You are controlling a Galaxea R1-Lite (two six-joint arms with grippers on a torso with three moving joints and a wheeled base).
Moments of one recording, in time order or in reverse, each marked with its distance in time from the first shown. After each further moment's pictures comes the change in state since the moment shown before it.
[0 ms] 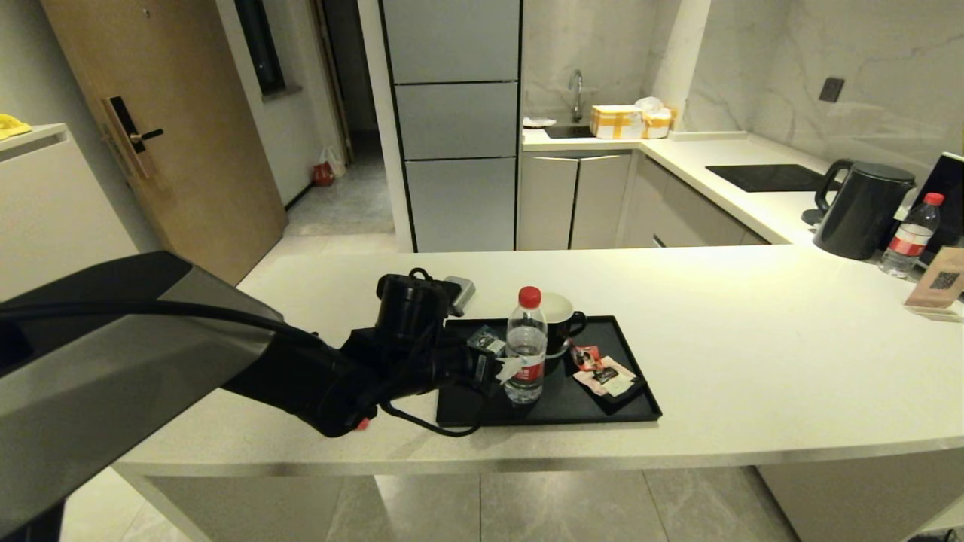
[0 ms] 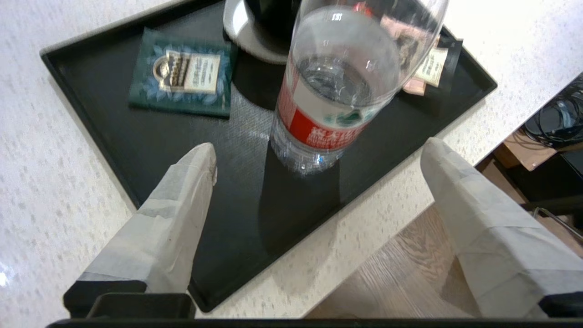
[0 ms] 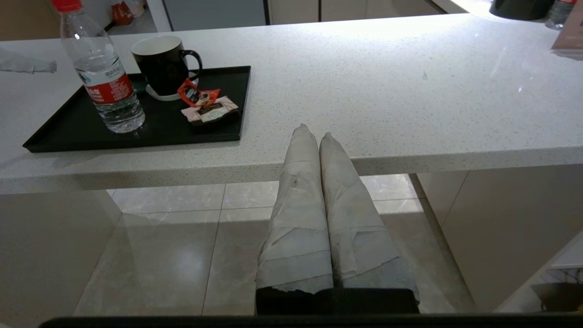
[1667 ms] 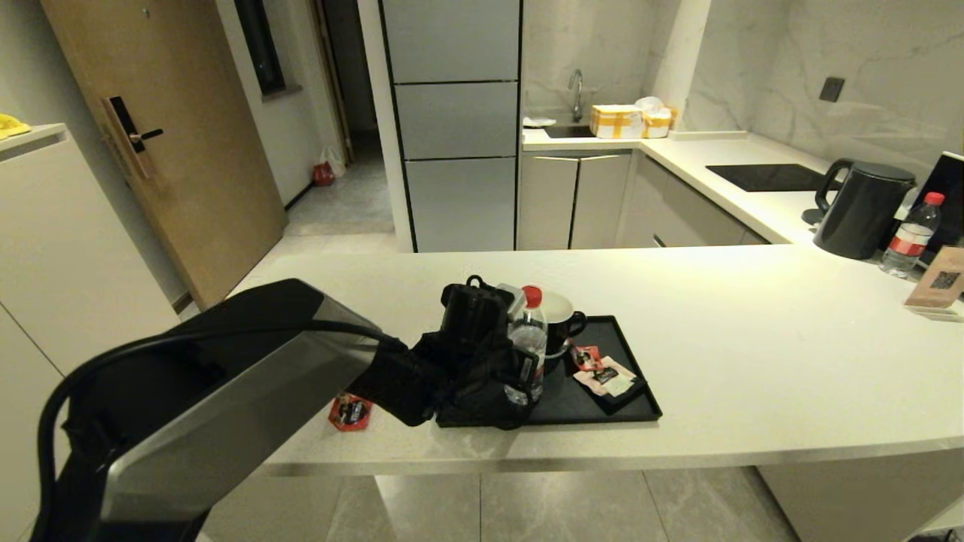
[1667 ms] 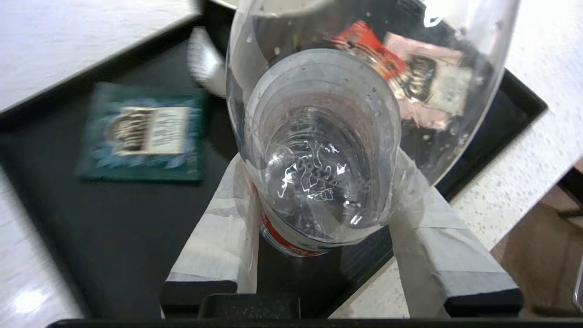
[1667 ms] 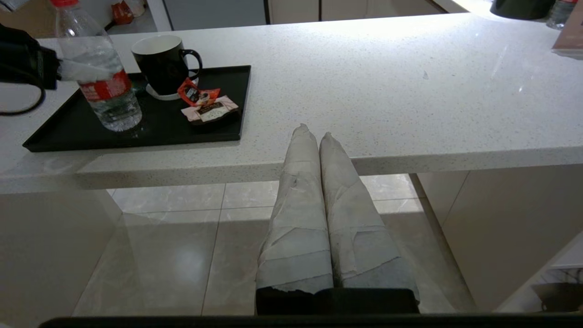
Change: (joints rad) left arm -0.063 0.221 -0.287 0.043 0.097 0.062; right arm 0.000 0.000 0.000 0.000 0.000 0.000
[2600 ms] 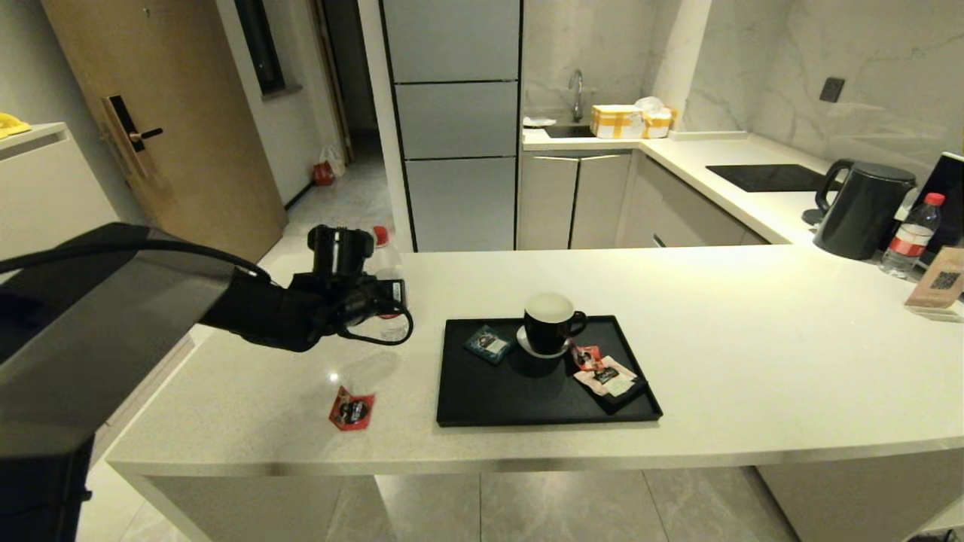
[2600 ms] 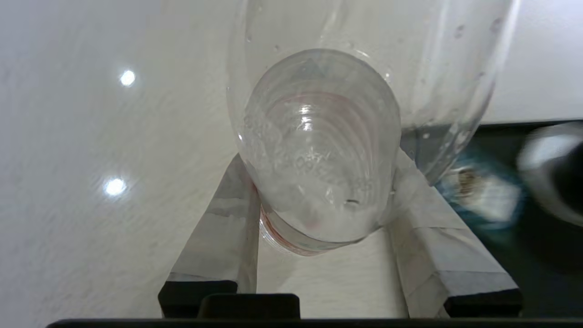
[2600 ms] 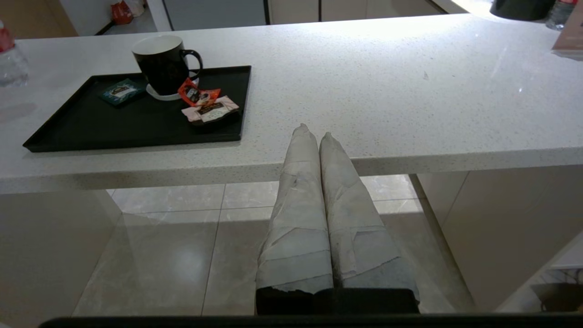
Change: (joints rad) left arm 0.343 -0.125 -0.003 0.110 0.178 -0.128; right arm 0.000 0.000 0.000 0.000 0.000 0.000
